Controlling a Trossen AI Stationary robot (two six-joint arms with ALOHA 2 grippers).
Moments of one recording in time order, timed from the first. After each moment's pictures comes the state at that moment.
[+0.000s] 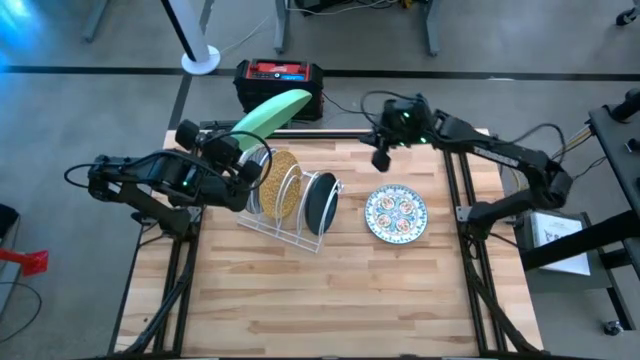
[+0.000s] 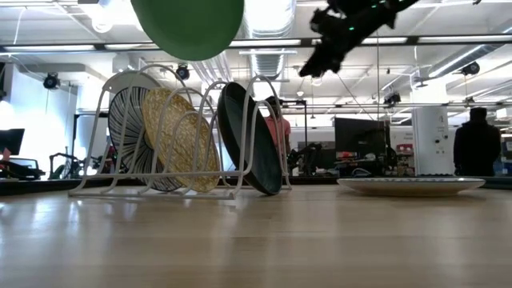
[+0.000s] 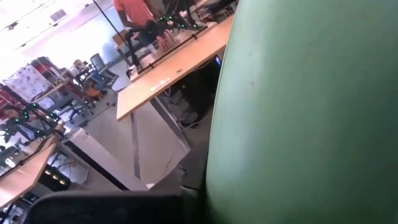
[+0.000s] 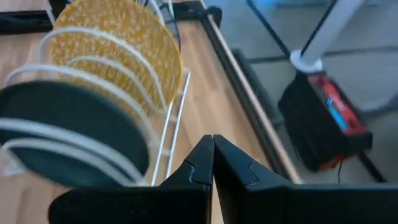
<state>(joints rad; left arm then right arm) -0.22 1.36 1.73 -1.57 -1.33 -0.74 -0.55 1.38 1.19 -0.41 -0.22 -0.27</state>
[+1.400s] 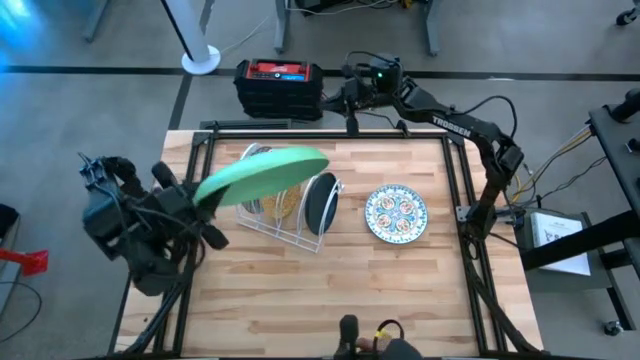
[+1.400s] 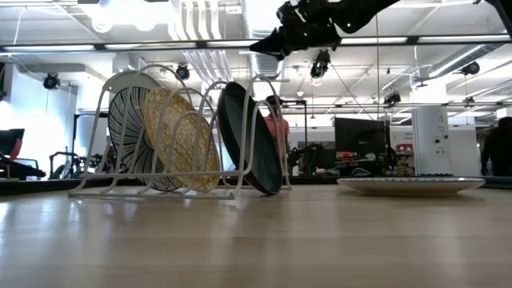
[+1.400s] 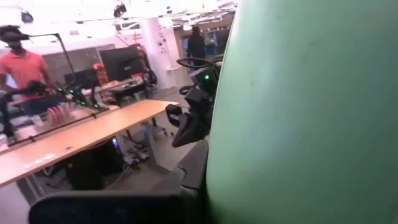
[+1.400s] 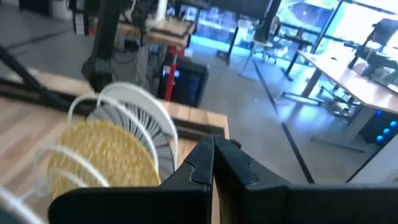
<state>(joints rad) -0.84 1.37 1.83 -1.46 -1.58 -0.86 -0.65 1.79 1.62 -0.06 -0.69 -0.42</state>
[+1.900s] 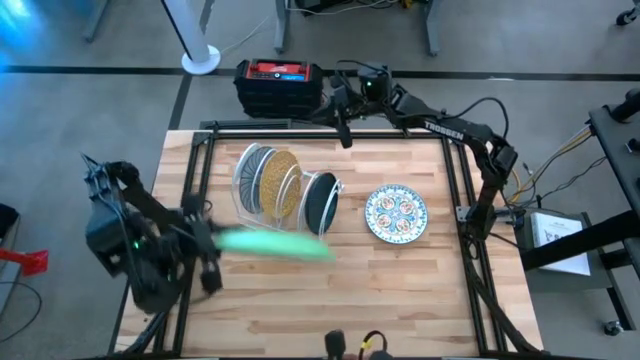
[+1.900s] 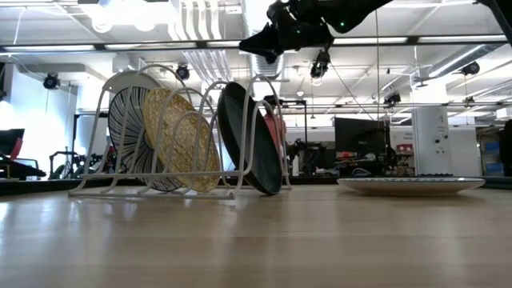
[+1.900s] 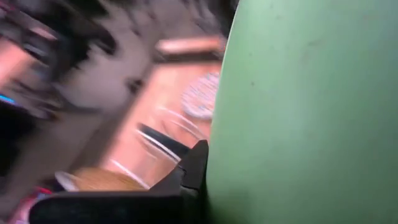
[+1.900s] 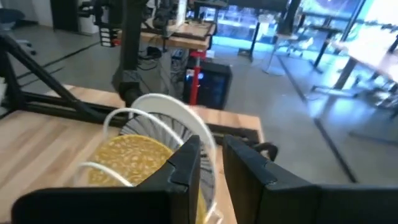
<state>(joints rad) -0.91 1.41 1.81 -1.45 -1.04 -0.78 -0.58 1.82 1.63 -0.07 -0.71 -0.31</state>
